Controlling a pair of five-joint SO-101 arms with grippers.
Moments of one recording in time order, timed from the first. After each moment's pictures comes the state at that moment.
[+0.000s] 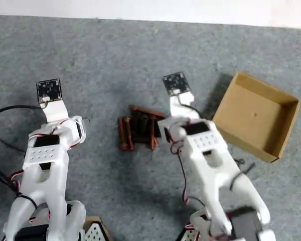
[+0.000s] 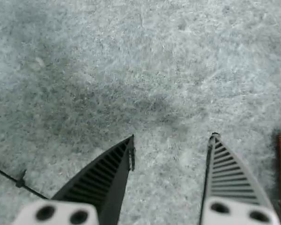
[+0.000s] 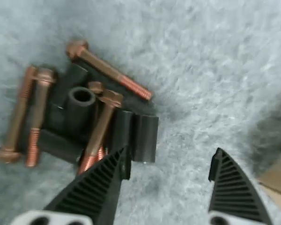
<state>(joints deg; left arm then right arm) -15.7 -31.6 61.7 31.3 8.7 -22.2 -14.4 43.8 36.3 4.8</state>
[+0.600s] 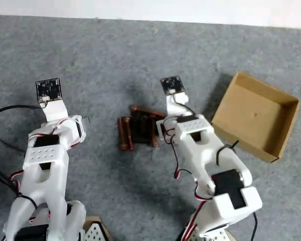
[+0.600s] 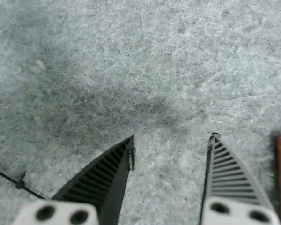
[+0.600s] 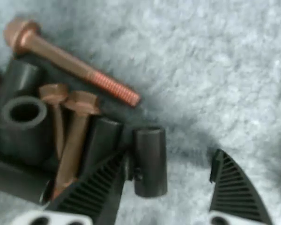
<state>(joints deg) -15.7 -31.6 61.7 31.0 8.7 -21.7 5.9 35.3 30.4 1.6</state>
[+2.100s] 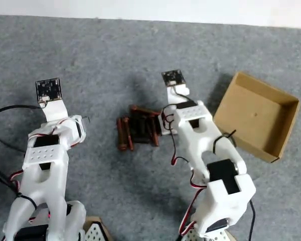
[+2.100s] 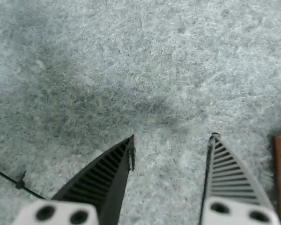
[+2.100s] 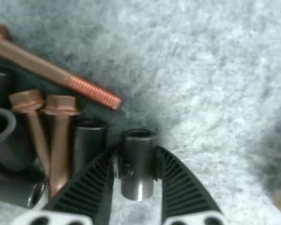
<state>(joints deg) -15.7 -31.6 61.7 31.0 8.7 -22.9 13.4 23.3 45.1 1.9</state>
